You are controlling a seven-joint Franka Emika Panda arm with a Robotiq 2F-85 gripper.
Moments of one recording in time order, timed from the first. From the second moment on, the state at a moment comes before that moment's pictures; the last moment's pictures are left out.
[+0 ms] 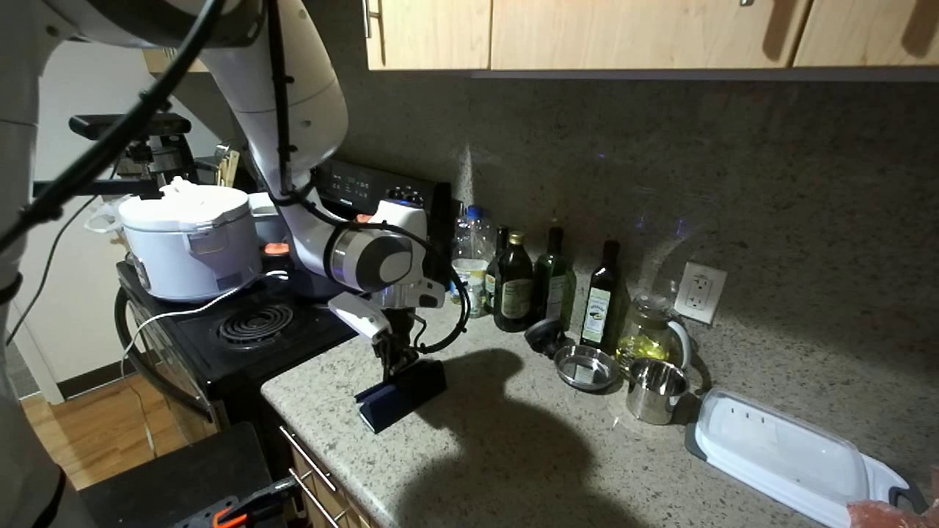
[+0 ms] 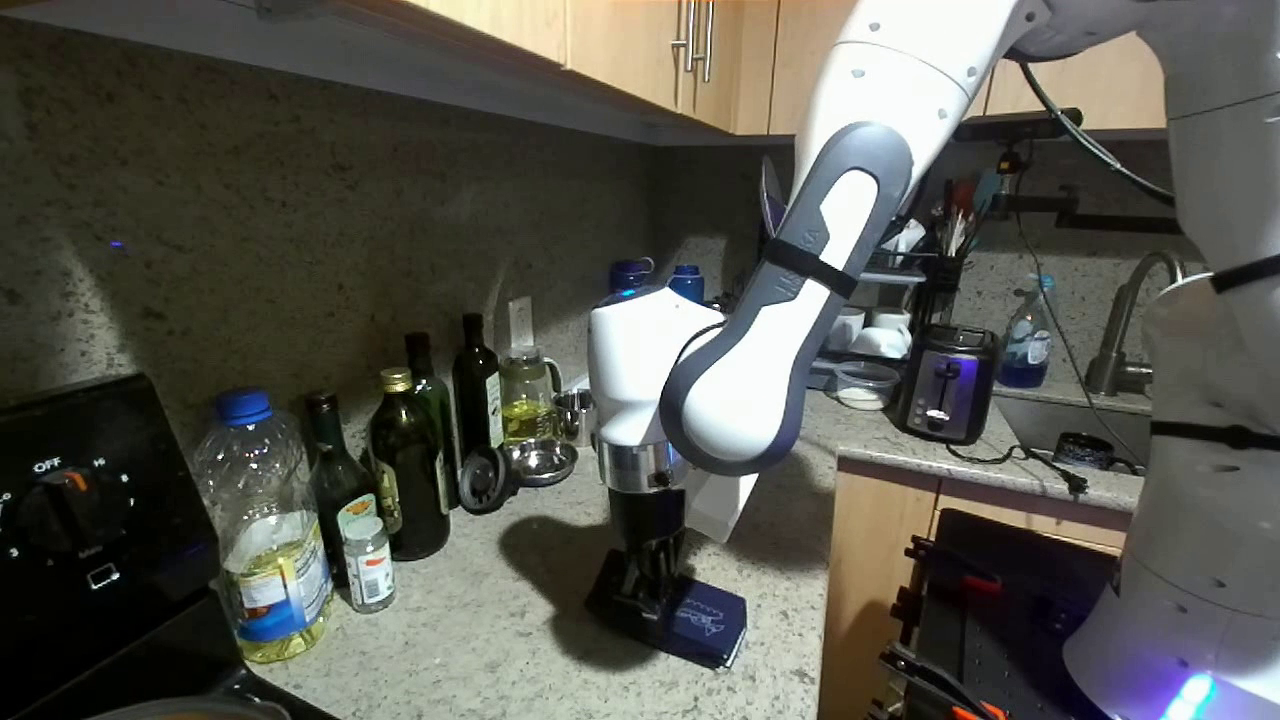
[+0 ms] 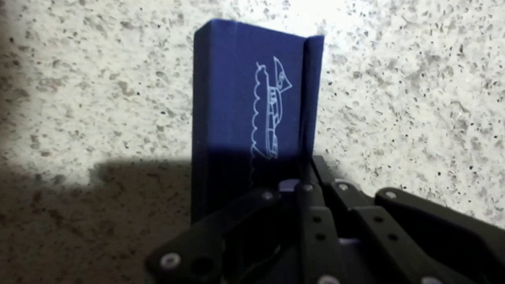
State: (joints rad) arm 0.24 0.34 0.14 -2.38 0.00 2.62 0.23
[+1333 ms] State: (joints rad) arm 0.24 0.06 0.16 -2.55 0.00 2.66 0.25
